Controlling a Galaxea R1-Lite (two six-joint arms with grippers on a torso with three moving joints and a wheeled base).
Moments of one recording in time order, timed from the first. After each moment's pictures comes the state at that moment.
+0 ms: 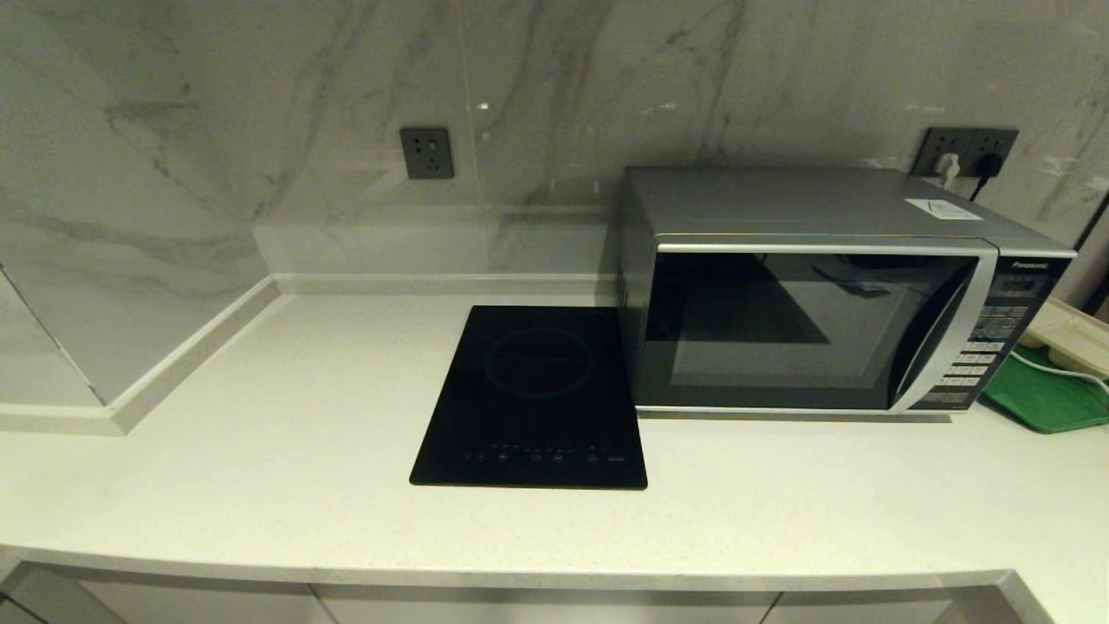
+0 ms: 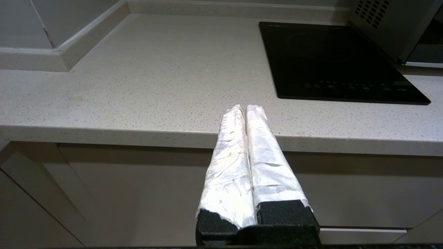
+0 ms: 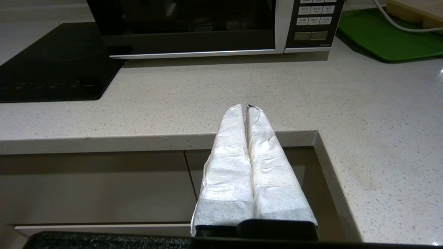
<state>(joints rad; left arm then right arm) 0.00 0.00 0.00 -0.01 0.01 -0.05 0.01 0.00 0.00 -0.01 -0.04 0.10</state>
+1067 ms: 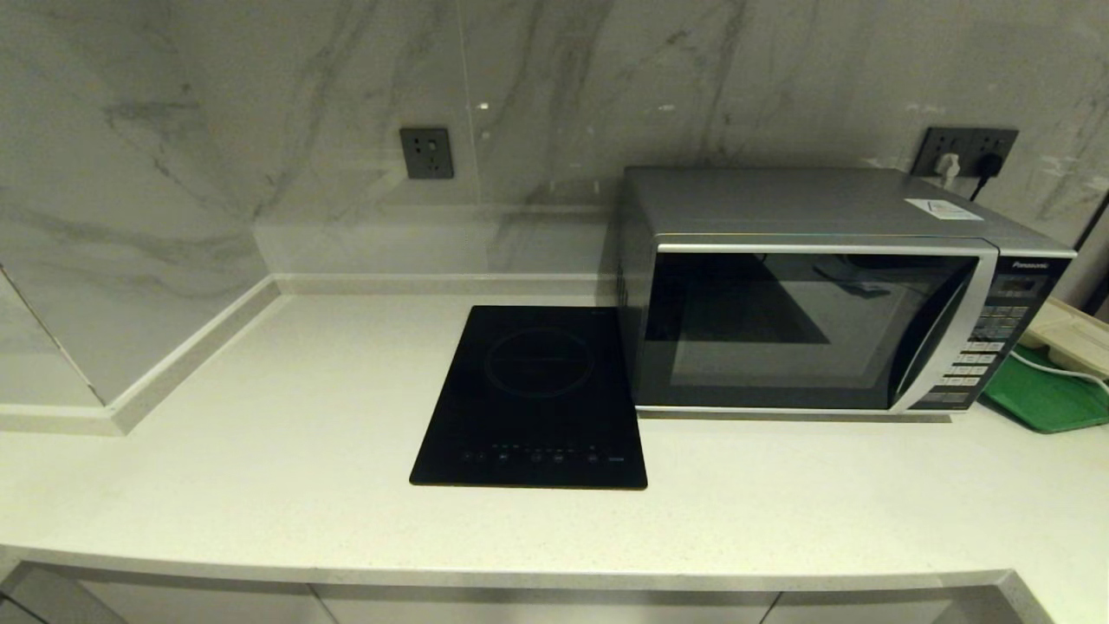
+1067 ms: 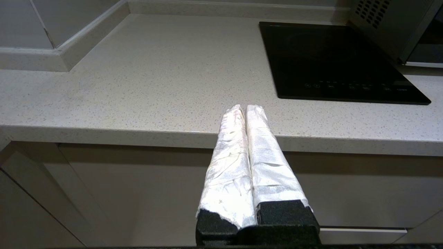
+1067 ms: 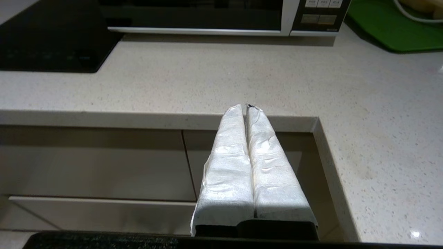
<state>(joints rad) 0.00 0.00 0.00 -0.01 0.01 -0.05 0.01 0.01 -0.04 0.10 -0.02 0.04</state>
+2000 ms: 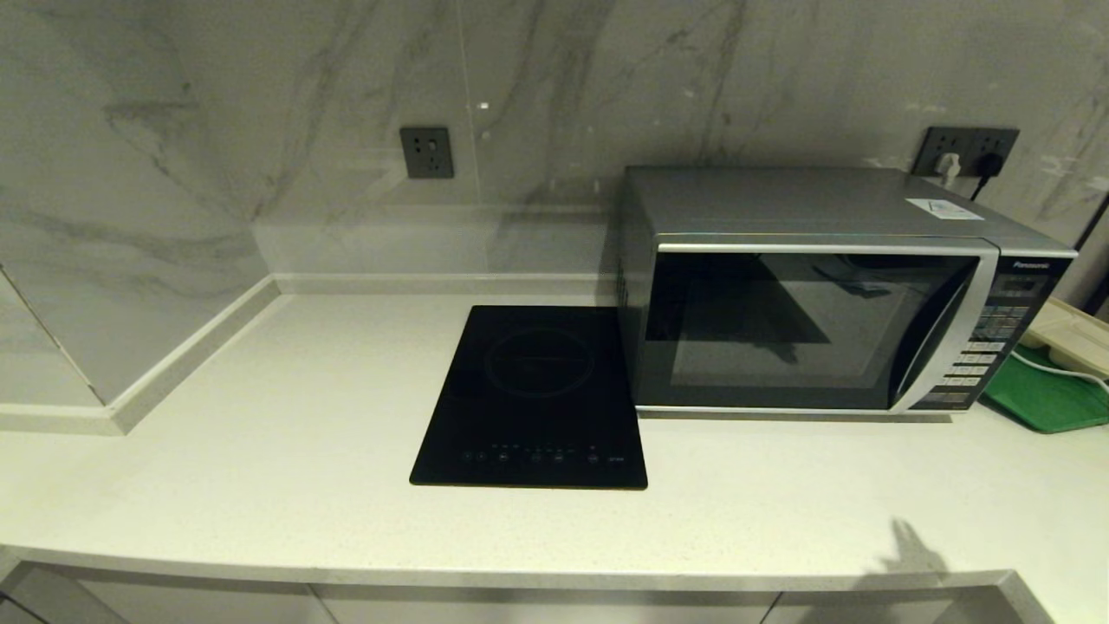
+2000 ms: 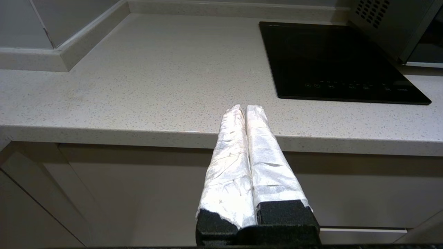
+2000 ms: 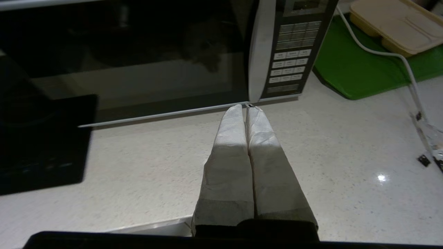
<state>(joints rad) 0.00 0.00 0.00 -0.01 0.01 -0.05 0.12 0.97 -0.79 0.05 -0.32 0.16</state>
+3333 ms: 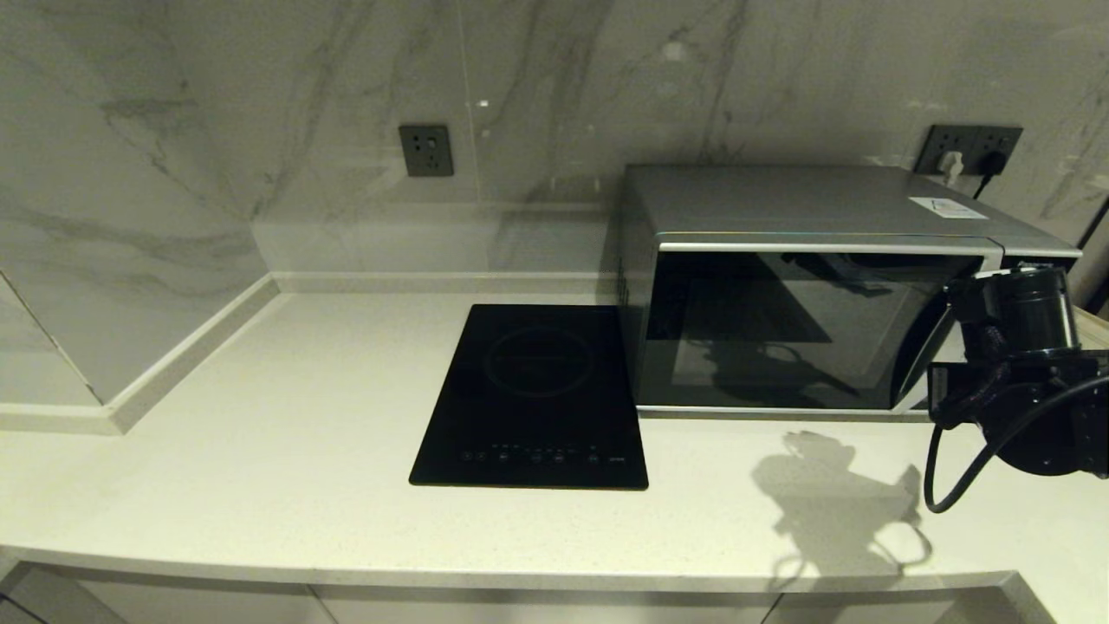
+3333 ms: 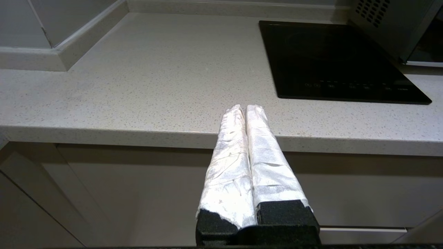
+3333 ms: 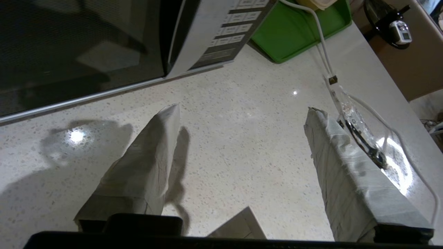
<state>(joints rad) 0.00 0.00 0.00 -0.01 0.01 -0.05 0.21 1.64 -0.85 -0.21 -0.90 0.13</state>
